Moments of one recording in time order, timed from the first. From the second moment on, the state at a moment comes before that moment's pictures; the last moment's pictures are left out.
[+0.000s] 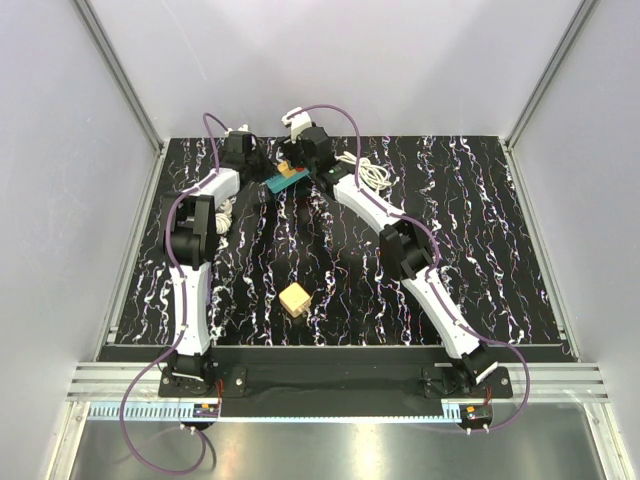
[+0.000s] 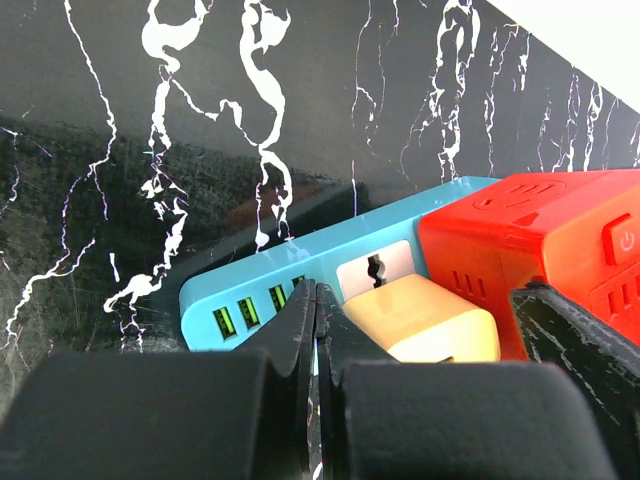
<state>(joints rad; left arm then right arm) -0.14 2.31 1.76 -0.09 0.22 -0.64 0.63 2.73 2.57 -0.06 0.15 -0.10</state>
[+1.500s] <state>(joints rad) -0.18 2.37 1.92 -0.26 0.13 -0.60 0.59 2.73 2.50 -0.02 0.16 0.07</state>
